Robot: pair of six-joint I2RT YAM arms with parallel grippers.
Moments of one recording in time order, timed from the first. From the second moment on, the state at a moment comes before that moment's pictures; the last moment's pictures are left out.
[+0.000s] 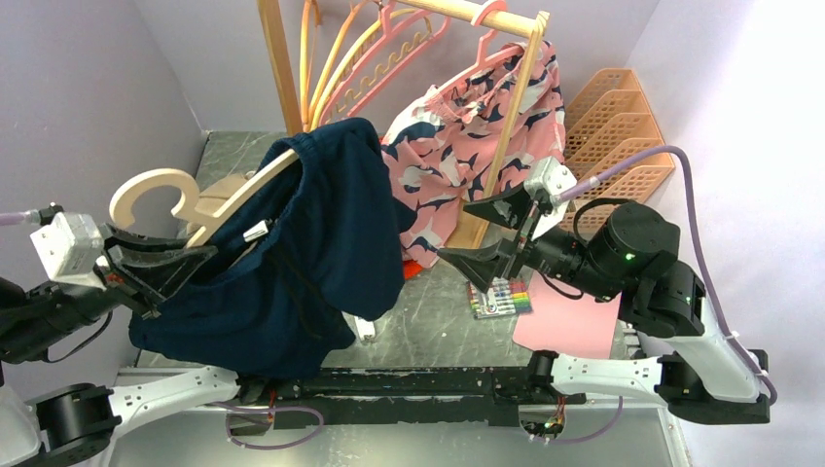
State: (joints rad) left arm -1.00 0.70 1.88 -1.14 -0.08 0.02; right arm 1.17 0.89 1.57 -0.67 0.08 0.00
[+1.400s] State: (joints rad) left arm -0.99 1.18 1.75 -0.96 -0.62 0.19; right arm 1.17 0.75 1.32 -0.59 0.26 -0.02
